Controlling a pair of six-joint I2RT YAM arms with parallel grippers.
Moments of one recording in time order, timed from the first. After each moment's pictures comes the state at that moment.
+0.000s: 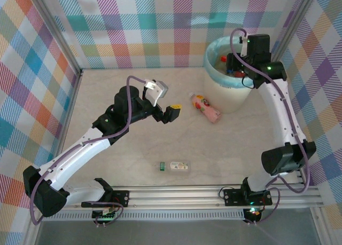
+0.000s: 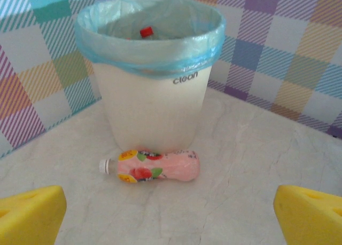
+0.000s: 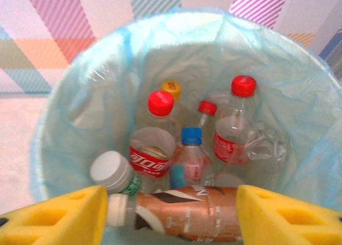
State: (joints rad) left arm -0.68 1.19 1.13 -0.19 0.22 0.05; right arm 0.17 1.57 1.89 -0.86 0.08 0.10
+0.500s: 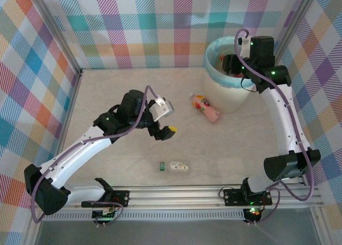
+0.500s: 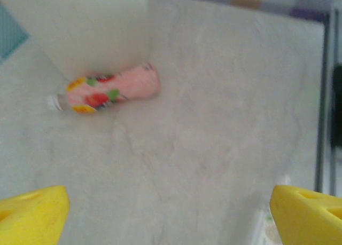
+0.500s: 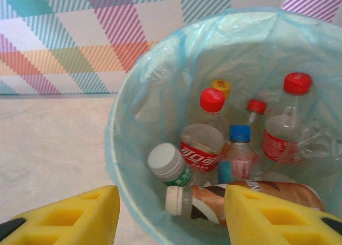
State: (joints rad) left arm -0.71 1.21 1.16 -0.59 0.37 0.35; right arm 0.19 1.51 1.84 -0.86 -0.09 0.16
